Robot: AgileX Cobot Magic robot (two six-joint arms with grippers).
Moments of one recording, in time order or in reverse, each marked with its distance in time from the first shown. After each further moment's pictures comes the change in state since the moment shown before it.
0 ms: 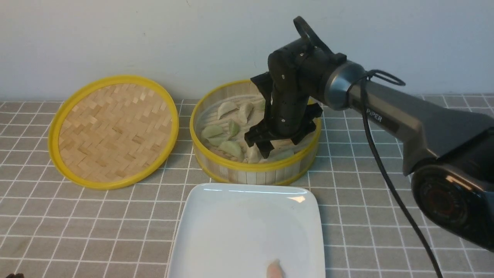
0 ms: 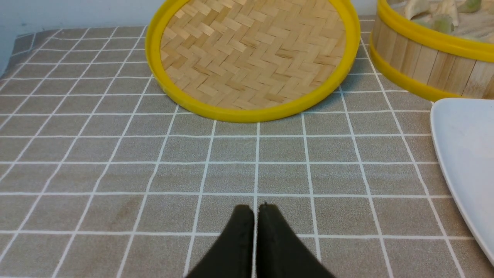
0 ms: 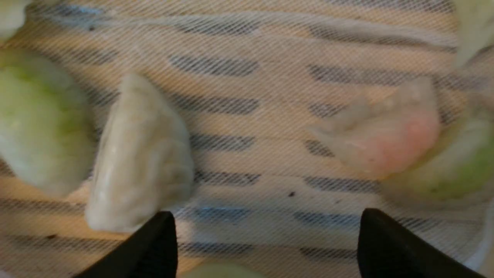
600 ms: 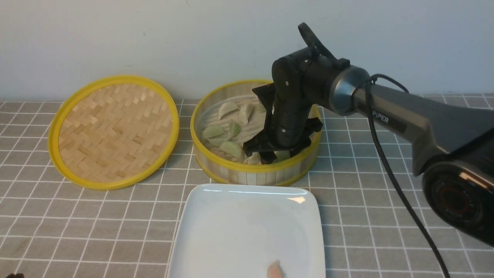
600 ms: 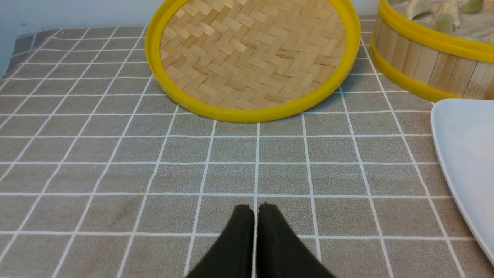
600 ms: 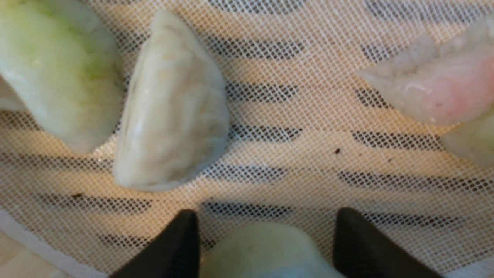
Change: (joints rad) right arm 0.001 -0.045 0.120 0.067 -0.029 0.001; left arm 0.000 0.000 0.000 0.000 0.000 0.000
